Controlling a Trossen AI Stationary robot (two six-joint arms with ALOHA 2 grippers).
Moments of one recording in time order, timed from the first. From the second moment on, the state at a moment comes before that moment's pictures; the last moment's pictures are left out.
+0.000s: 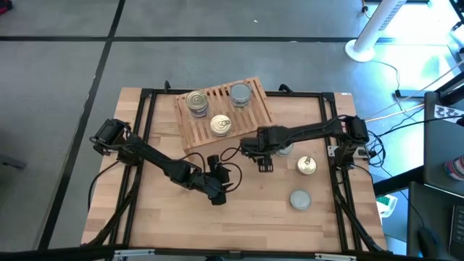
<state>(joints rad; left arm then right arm) -0.37 1.75 1.00 -0.07 -0.55 -0.31 0.03 1.84 1.41 -1.05 0.19 -0.01</state>
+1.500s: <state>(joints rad) -0.51 1.62 1.00 -0.10 -0.55 -0.23 0.03 1.88 1.41 -1.05 0.18 -0.02</state>
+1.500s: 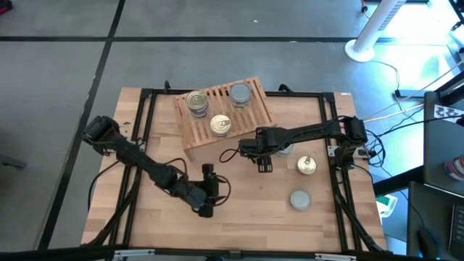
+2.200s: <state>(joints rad) -0.54 1.59 1.00 -0.12 -0.56 -0.21 0.11 1.89 1.41 -1.05 0.07 -0.01</state>
